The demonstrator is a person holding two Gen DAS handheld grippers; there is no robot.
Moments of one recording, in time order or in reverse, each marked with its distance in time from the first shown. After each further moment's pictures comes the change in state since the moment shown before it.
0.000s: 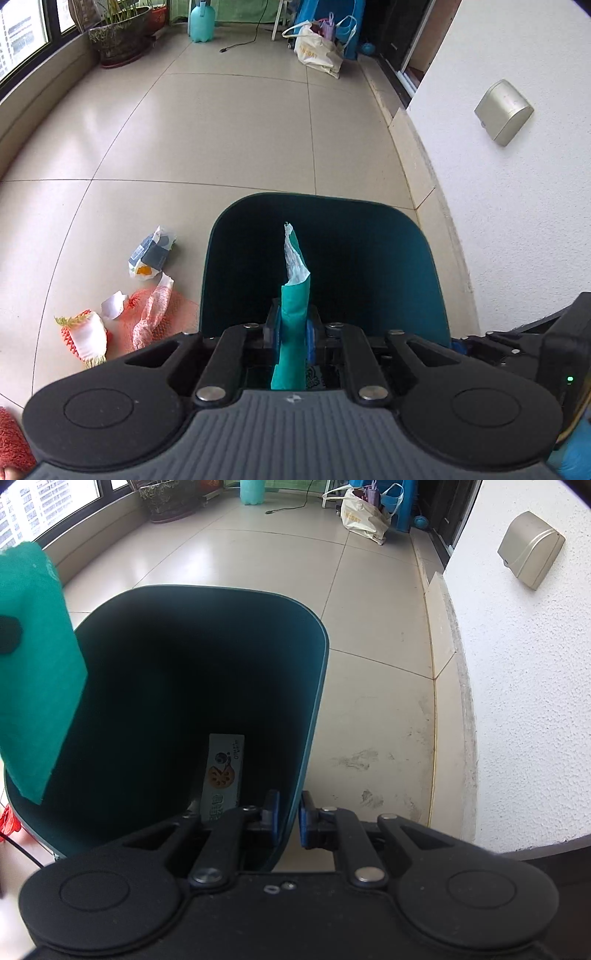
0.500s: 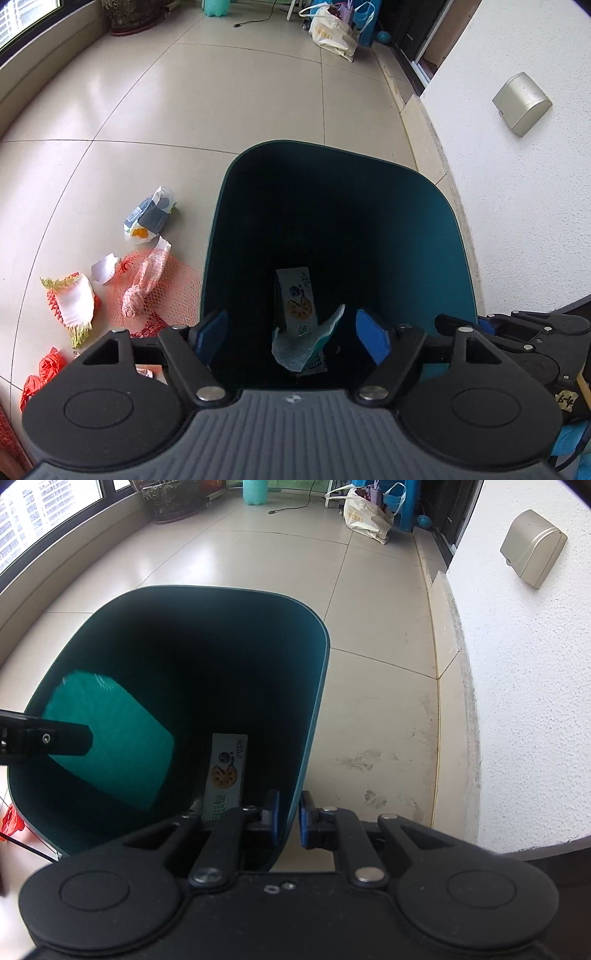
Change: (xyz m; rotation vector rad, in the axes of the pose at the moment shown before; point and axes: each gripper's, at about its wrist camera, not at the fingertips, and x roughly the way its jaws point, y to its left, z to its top) left arm 0.015 0.026 -0.036 -0.068 0.034 -0.042; right arm -0.001 -0.003 0.000 -0.003 0.004 0.013
